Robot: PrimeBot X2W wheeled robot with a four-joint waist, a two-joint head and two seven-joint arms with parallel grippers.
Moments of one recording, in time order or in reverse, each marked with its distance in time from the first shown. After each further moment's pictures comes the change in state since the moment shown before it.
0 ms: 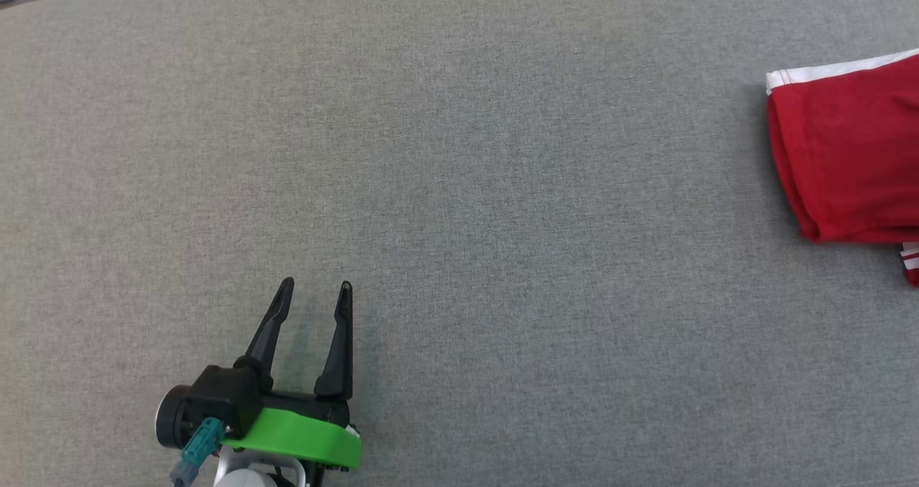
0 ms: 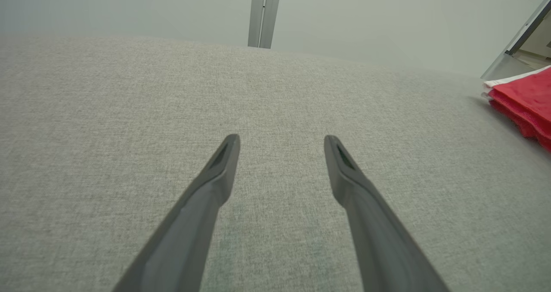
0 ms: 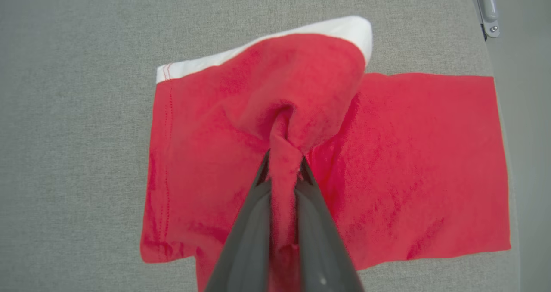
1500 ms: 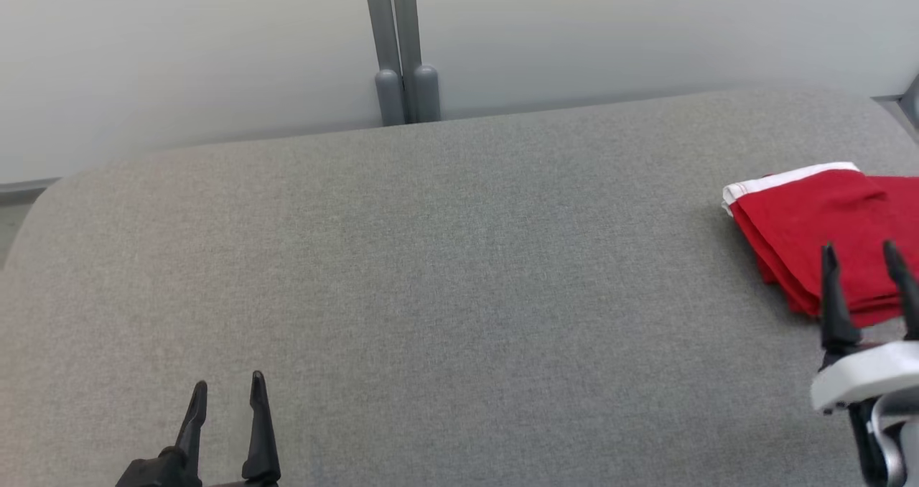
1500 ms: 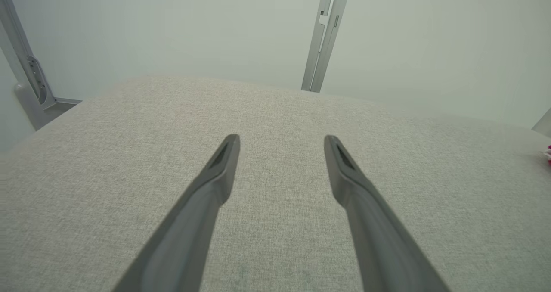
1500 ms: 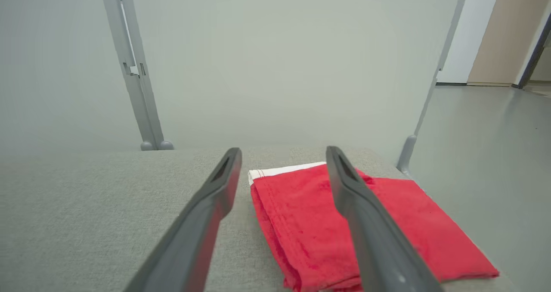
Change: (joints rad) left arm 0.196 0.000 0.177 0.011 -0.028 0.053 0.000; right arm 0.539 0.515 -0.246 -0.136 -0.579 0.000 -1.035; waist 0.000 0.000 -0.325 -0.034
